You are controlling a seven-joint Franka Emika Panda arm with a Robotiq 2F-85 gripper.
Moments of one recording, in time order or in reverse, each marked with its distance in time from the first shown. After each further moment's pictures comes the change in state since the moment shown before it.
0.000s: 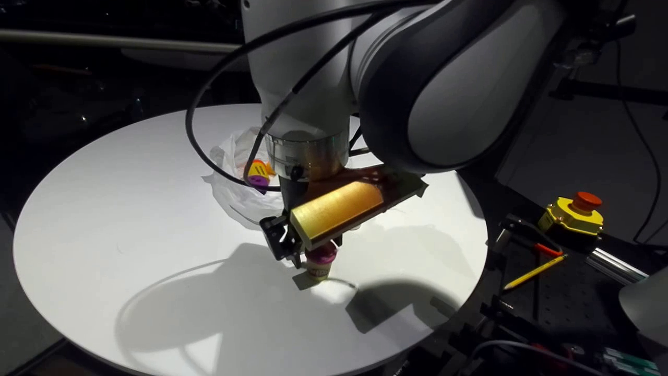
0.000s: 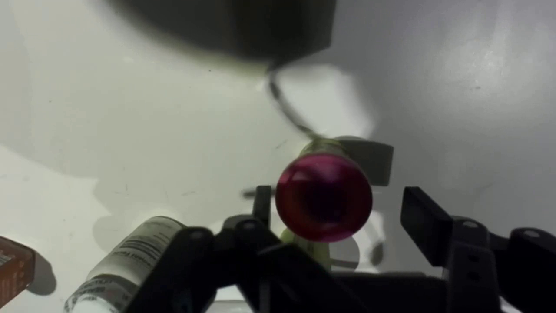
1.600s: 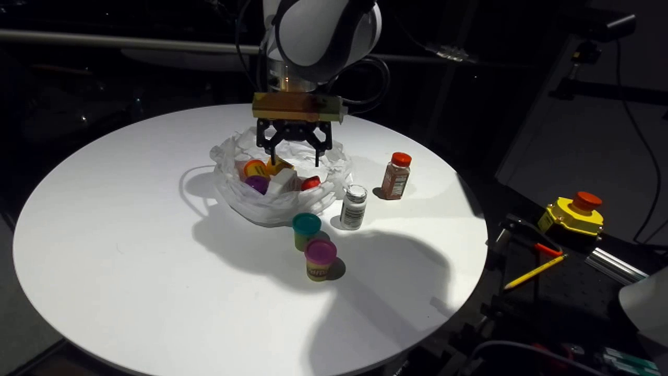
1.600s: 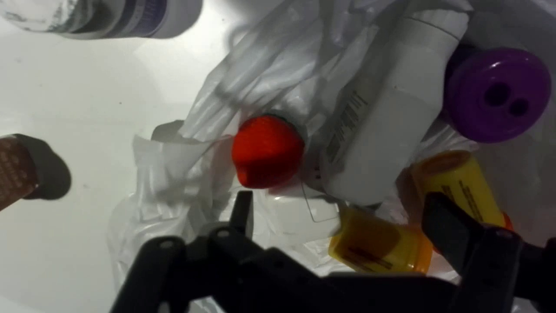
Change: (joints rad) arm -0.242 0.217 -0.110 0.434 0.232 -0.093 0.000
